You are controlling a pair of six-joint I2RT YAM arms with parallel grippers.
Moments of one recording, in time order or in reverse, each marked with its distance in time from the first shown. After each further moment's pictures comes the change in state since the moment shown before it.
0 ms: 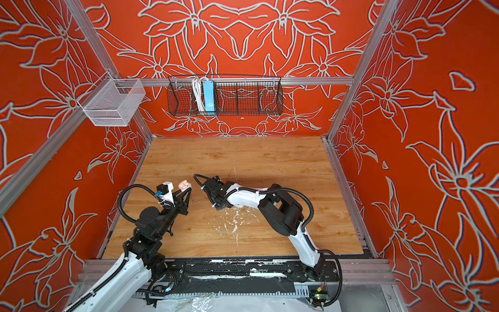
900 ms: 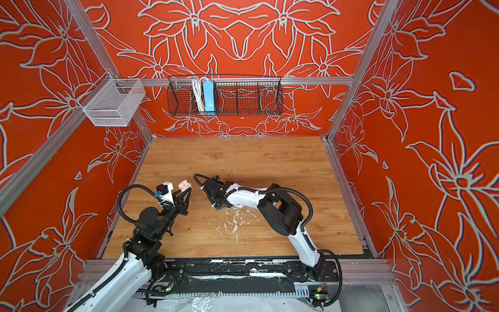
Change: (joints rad) left arm 0.000 -0.010 0.000 -0.001 0.003 0.000; right arm 0.000 0.007 0.008 0.001 -0.006 0.017
